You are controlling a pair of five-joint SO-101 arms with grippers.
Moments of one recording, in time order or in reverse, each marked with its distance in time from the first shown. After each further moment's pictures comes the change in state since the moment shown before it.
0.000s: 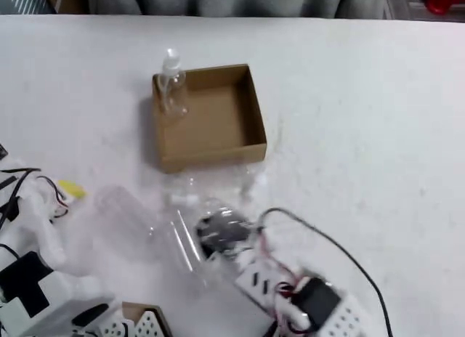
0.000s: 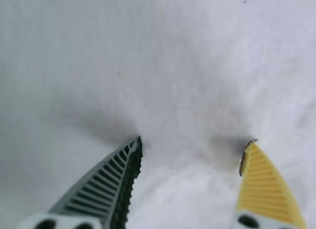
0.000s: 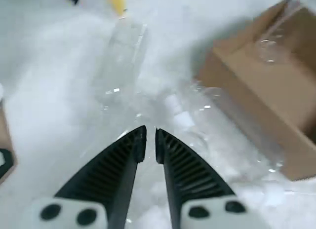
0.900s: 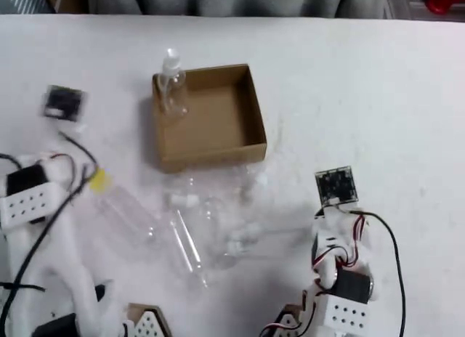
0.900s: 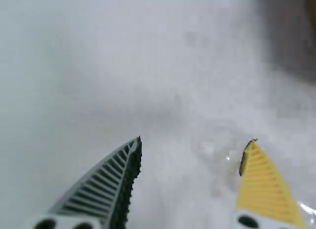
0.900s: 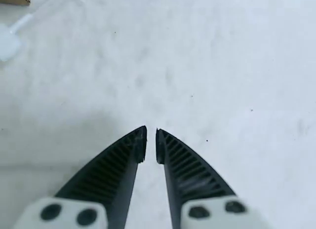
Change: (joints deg) left arm 17.4 -28.2 -1.1 12.3 -45.0; right arm 59.4 0.0 12.7 0.9 13.2
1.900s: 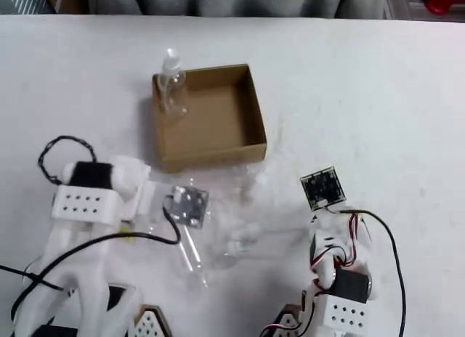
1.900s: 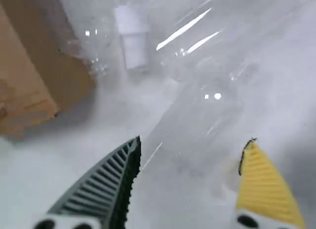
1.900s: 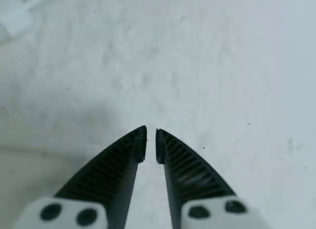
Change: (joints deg) left arm 26.8 -3.7 0.0 19.4 -63.2; right arm -1.0 0.1 0.9 0.0 7.5
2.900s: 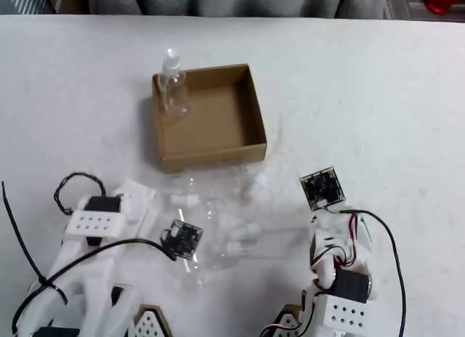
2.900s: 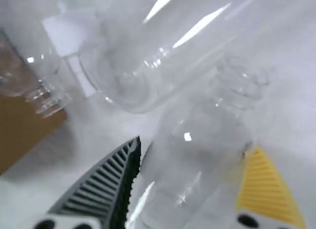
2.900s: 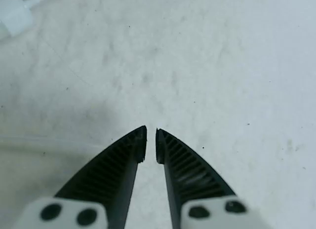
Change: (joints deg) left arm -3.6 -0.2 26.2 -30.6 -11.1; right arm 0.0 0.0 0.0 0.0 0.3
